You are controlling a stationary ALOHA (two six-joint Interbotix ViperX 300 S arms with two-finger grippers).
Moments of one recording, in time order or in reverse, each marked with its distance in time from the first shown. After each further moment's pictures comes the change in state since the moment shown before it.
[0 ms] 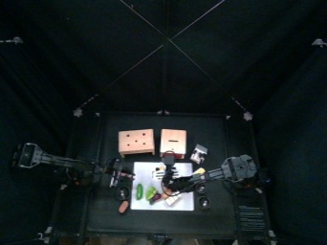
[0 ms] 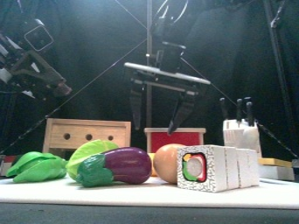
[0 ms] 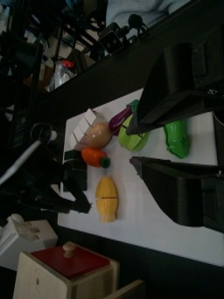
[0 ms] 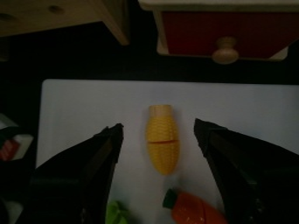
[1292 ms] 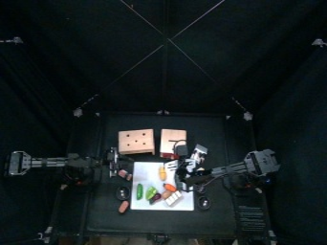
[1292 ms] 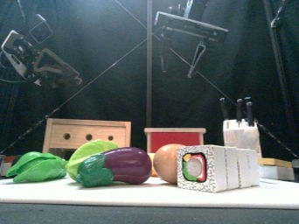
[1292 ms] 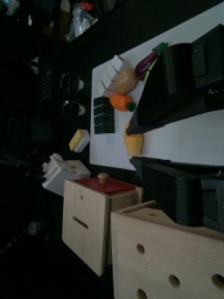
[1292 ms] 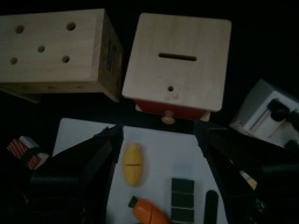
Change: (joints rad) left arm 0.193 -0.198 -0.031 0.032 0.138 0.109; right arm -0.025 -0.301 0.012 -0.080 0.265 -0.261
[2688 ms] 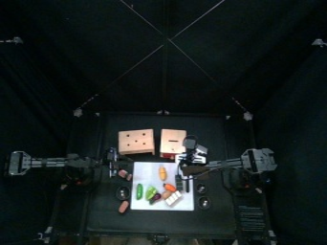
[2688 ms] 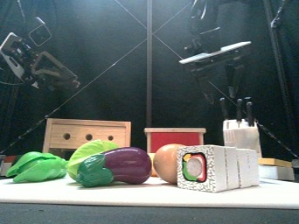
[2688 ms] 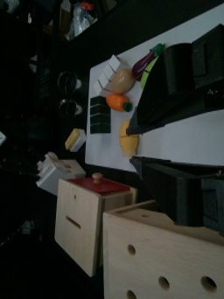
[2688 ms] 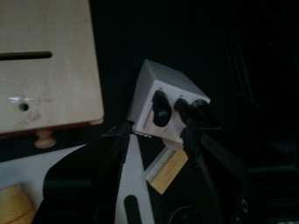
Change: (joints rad) left arm -0.009 -0.002 0.018 -0.021 0.000 0.000; right arm -0.143 0.034 0.117 0.210 0.281 0.005
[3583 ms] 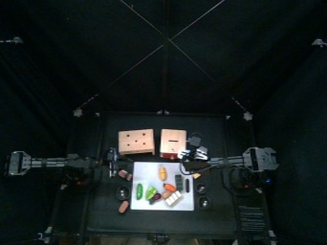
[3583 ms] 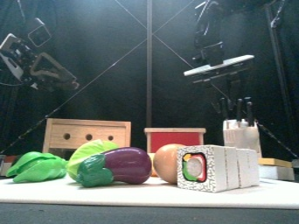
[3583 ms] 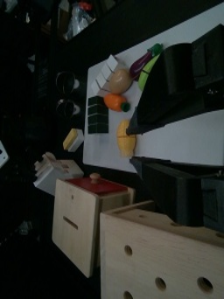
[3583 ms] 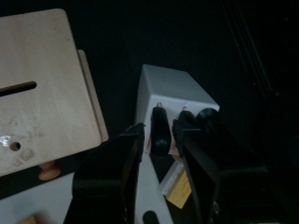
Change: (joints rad) left arm 0.000 0.000 0.006 0.000 0.000 0.000; right arm -0.058 -0.021 0.086 0.008 -0.100 0.161
